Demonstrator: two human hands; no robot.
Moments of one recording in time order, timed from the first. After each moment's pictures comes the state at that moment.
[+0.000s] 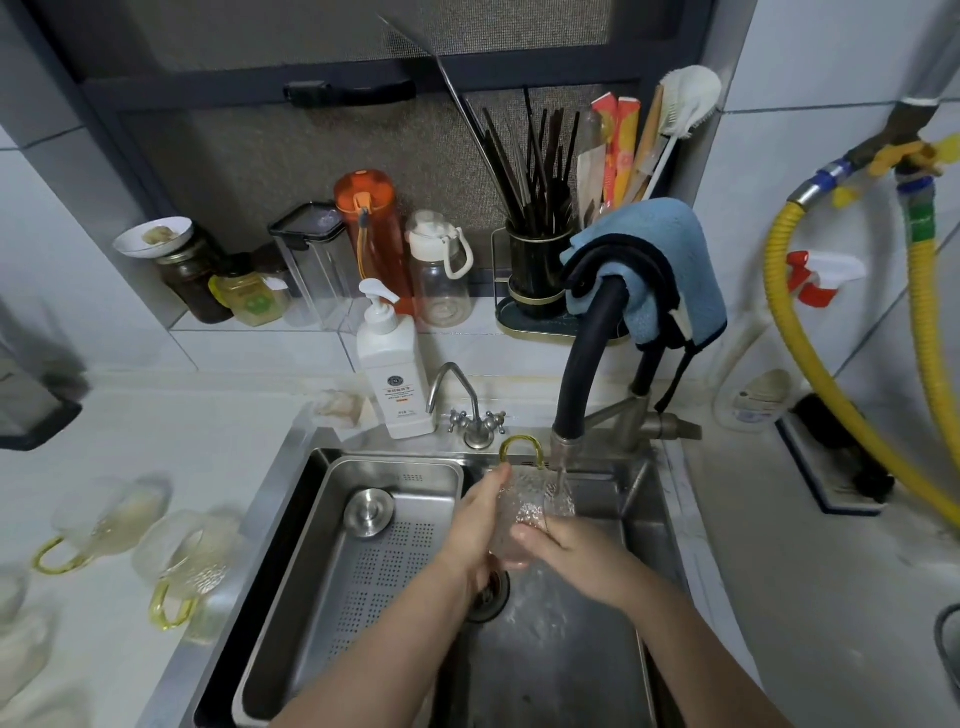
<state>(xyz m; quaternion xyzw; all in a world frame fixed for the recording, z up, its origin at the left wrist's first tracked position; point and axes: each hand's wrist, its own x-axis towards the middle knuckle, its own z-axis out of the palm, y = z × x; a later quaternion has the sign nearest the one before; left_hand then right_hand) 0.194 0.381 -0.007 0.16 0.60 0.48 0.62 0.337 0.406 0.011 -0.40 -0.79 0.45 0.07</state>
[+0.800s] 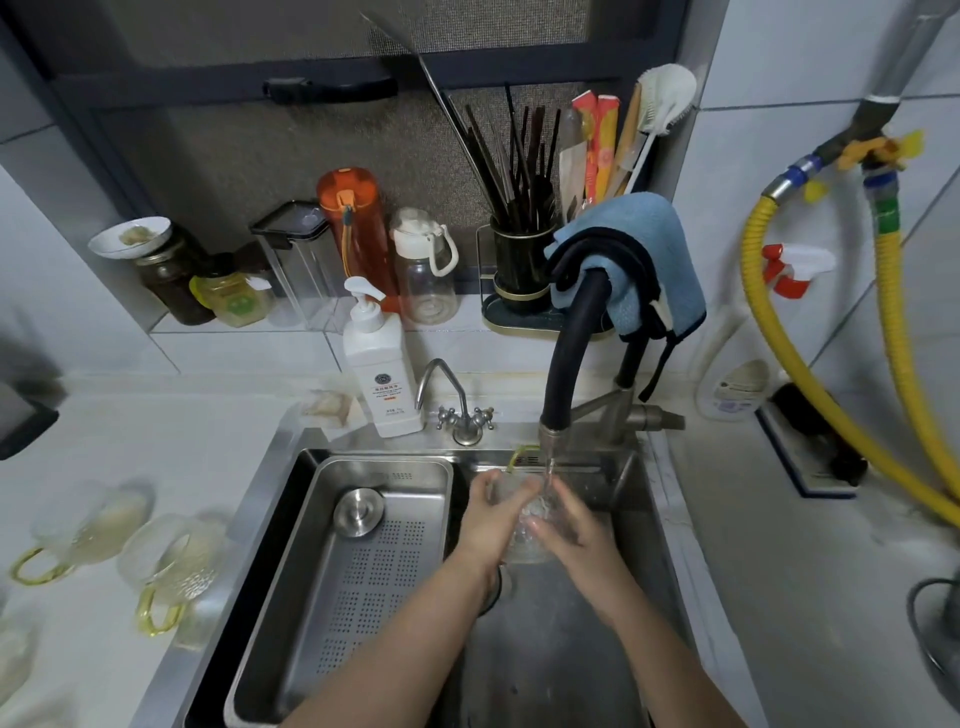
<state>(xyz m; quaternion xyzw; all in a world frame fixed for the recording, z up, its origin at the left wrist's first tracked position) 0.214 0.380 -0.010 0.23 0.67 0.47 0.52 0.344 0.390 -0.018 -0.45 -0.60 0.59 0.30</state>
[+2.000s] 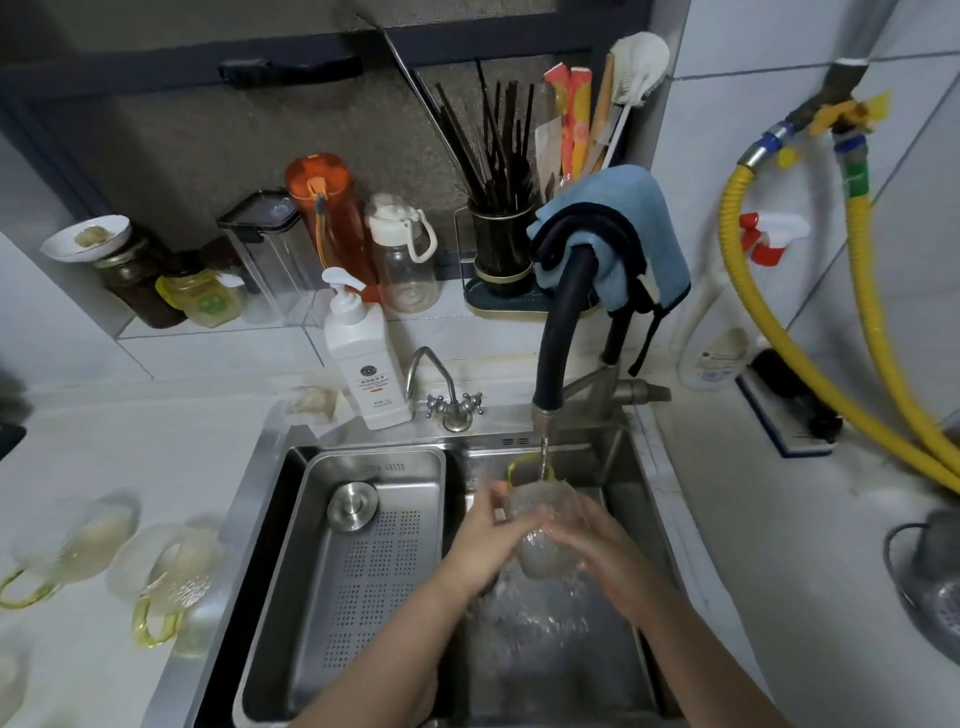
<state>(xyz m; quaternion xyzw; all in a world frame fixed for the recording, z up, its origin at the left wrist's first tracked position) 0.210 0.347 0.001 0.38 0.64 0.39 0.54 0.367 0.379 -0.032 -0.45 -0.45 0.72 0.27</state>
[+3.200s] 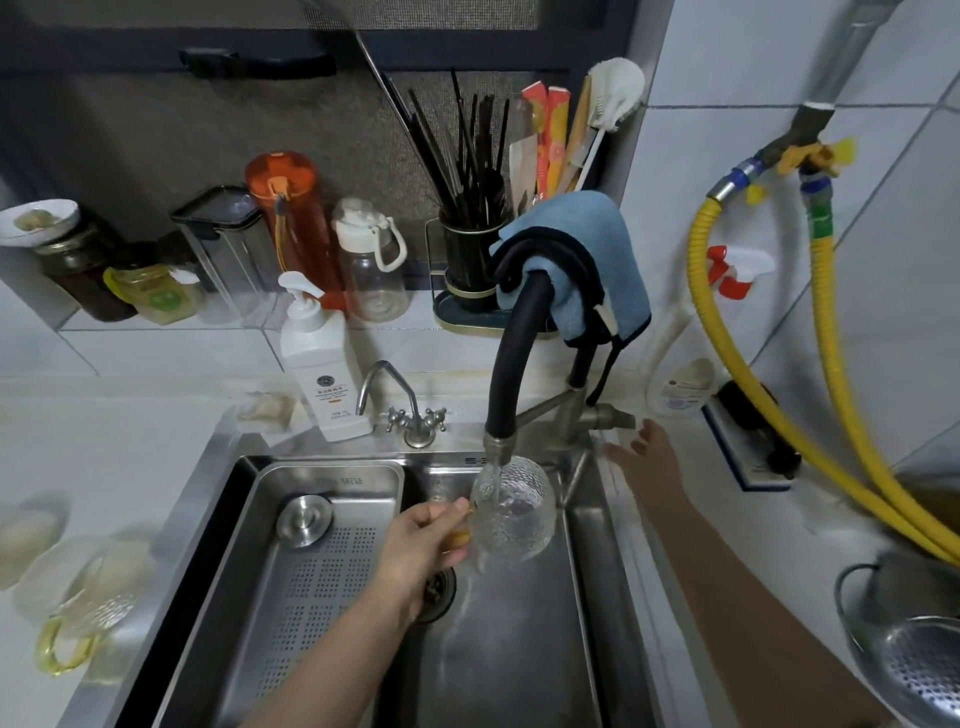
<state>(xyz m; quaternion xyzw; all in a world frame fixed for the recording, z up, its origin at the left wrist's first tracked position) 0.202 0.368 -0.019 0.17 0.62 0.52 0.56 0.434 0.517 -0.019 -0.62 -0.50 0.46 0.39</state>
